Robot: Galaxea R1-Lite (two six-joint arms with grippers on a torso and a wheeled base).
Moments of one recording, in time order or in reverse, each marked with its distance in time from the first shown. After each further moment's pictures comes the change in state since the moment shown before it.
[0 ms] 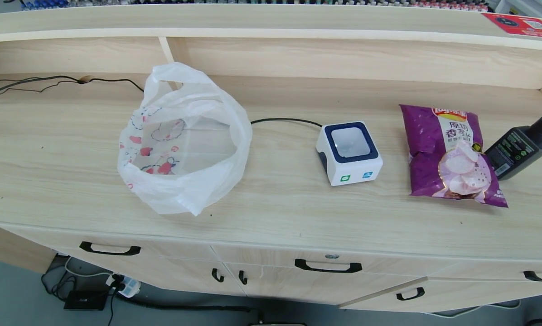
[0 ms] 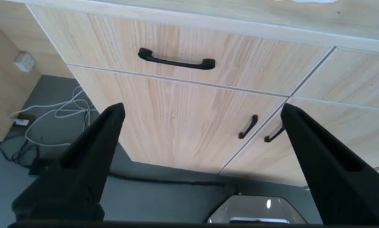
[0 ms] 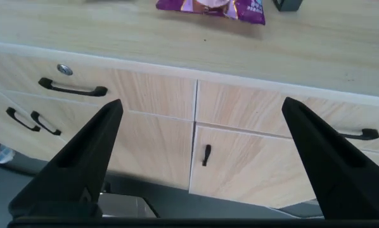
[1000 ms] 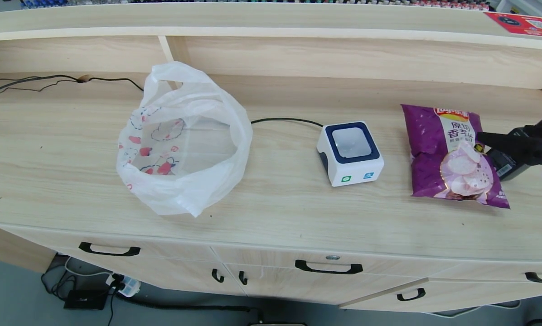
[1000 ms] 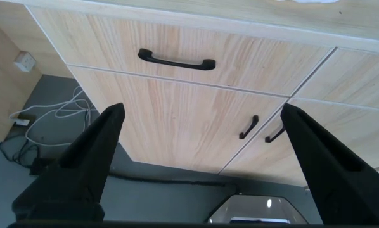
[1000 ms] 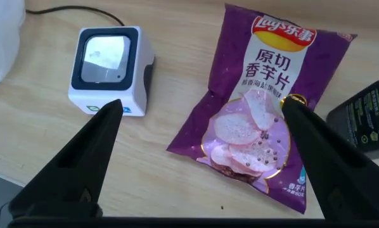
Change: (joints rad) left arm 0.000 0.000 0.000 -0.003 0.000 0.002; right arm 0.039 1.183 -0.779 -0.223 0.131 0.027
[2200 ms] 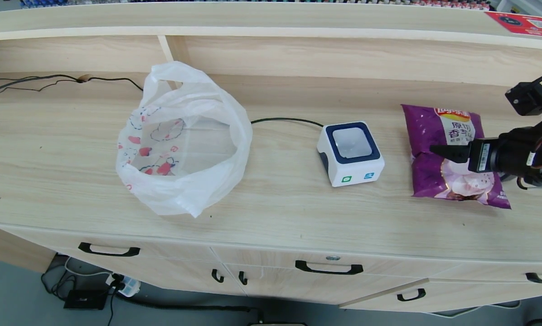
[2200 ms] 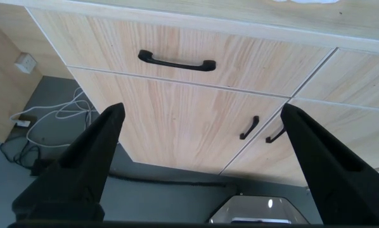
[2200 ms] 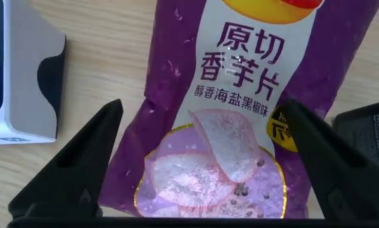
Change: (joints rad) left arm 0.000 0.000 0.000 -0.005 0.000 0.005; right arm -0.045 0.344 -0.113 -0.086 -0.086 -0.020
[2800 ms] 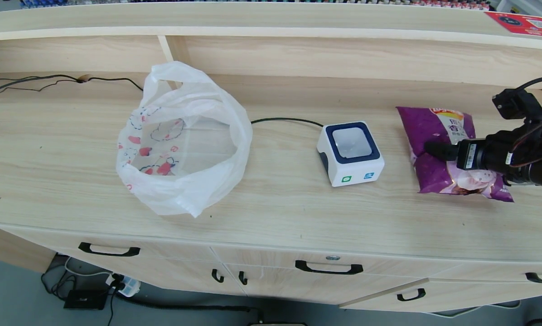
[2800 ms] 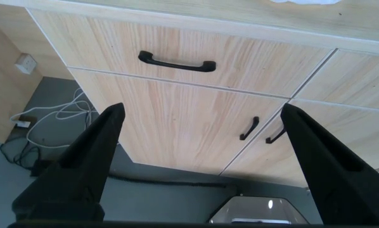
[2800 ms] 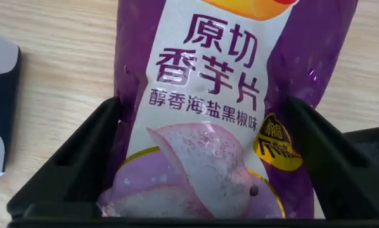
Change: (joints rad) left arm 0.000 0.000 0.000 -0.003 0.000 0.000; right arm -0.035 0.115 -0.021 -0.113 0.005 -0.002
